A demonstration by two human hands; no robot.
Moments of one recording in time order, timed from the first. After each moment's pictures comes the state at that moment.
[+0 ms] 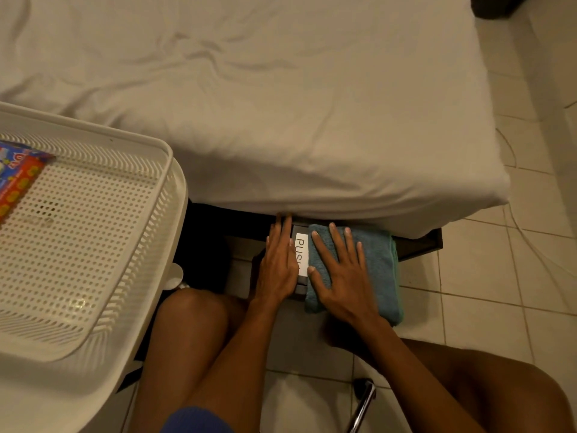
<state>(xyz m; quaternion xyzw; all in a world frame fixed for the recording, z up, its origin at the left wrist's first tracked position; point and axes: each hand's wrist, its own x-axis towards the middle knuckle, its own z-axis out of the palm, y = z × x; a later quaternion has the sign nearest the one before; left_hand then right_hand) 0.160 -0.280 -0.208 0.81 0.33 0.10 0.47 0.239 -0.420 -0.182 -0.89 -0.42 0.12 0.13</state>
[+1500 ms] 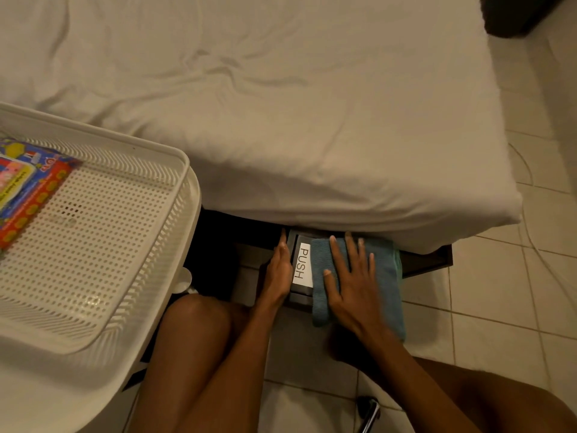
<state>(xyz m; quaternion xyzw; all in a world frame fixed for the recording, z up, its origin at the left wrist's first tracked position) 0.171 -0.272 -0.215 0.60 0.45 0.09 0.66 0.246 -0.419 -0.187 -0.90 -0.38 0.12 0.17</state>
